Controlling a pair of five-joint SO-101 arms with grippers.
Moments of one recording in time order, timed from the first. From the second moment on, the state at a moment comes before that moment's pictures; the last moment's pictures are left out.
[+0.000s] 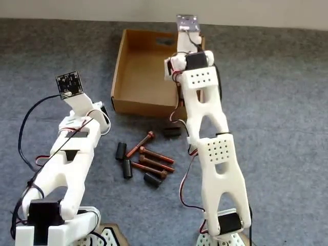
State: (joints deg) left arm -8.0 -14.3 58.3 3.6 17.5; right arm -16.1 61.5 -83.2 86.5 -8.7
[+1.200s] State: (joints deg) left arm -8.0 -14.3 58.3 3.6 17.5; right arm -15.4 61.6 -70.5 84.9 2.8
